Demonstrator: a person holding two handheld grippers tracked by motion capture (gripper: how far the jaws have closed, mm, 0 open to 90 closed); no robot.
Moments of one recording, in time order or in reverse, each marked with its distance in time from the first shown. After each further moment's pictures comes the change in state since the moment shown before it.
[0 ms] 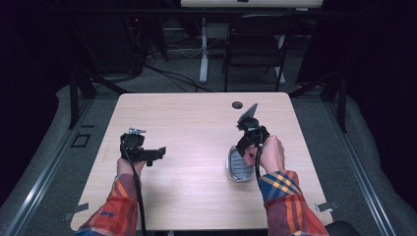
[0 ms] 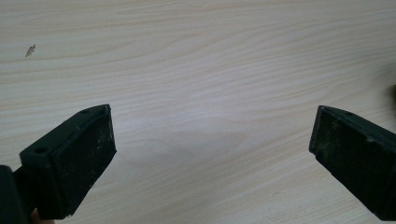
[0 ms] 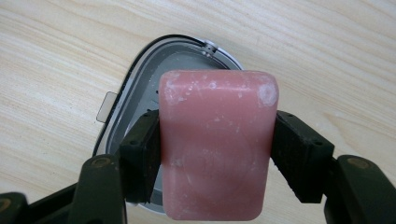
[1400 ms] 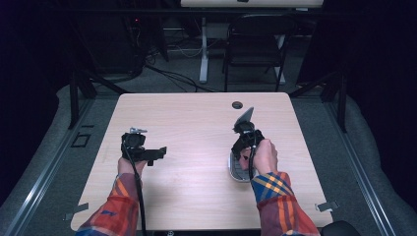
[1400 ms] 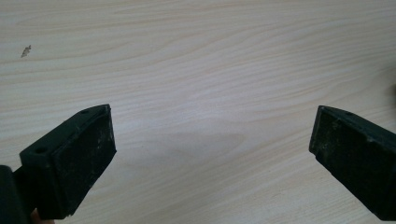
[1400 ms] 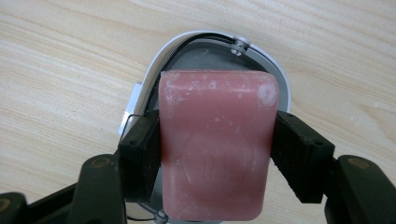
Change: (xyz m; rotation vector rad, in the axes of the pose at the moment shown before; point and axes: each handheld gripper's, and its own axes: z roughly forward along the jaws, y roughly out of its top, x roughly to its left) left arm -0.001 0.001 0.002 0.005 -0.003 0.000; right arm 0.008 0.005 0.020 0.071 0.018 0.062
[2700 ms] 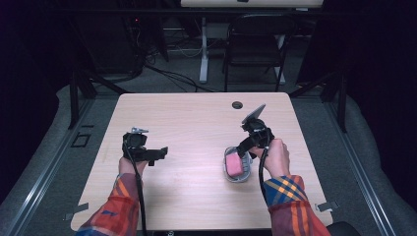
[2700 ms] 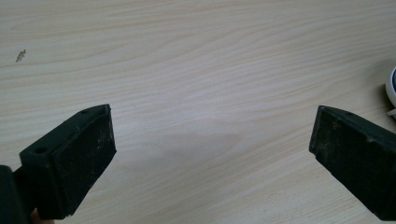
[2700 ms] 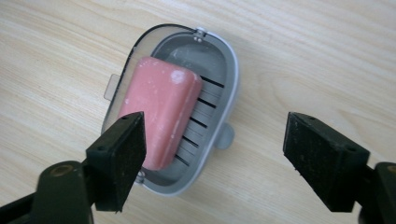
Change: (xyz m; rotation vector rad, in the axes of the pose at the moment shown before) left arm -0.004 0.001 0.000 0.001 -0.006 0.024; right arm -0.017 -0.023 -0.029 -0.136 0.079 -0.046
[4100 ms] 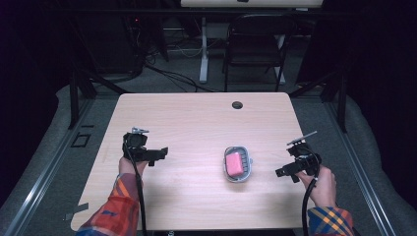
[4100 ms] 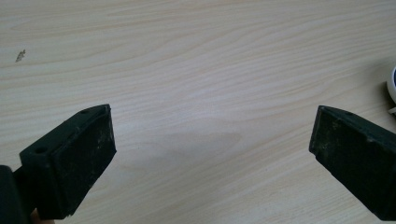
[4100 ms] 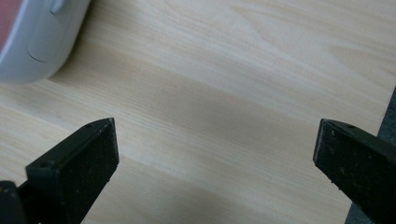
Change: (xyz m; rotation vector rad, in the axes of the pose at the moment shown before) left arm 0.000 0.000 0.001 0.006 0.004 0.007; right arm -0.092 -0.111 0.001 -0.108 -0.050 0.039
